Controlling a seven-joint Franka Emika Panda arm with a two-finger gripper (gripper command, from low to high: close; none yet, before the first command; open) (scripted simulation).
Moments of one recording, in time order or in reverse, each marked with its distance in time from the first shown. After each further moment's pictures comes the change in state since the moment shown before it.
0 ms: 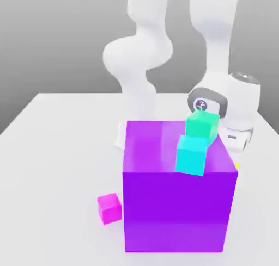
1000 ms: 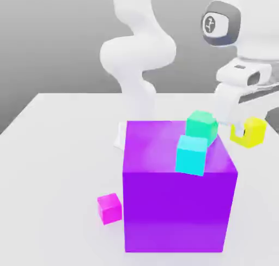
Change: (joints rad) arm -0.223 -0.486 -0.089 0.305 0.173 -0.757 0.140
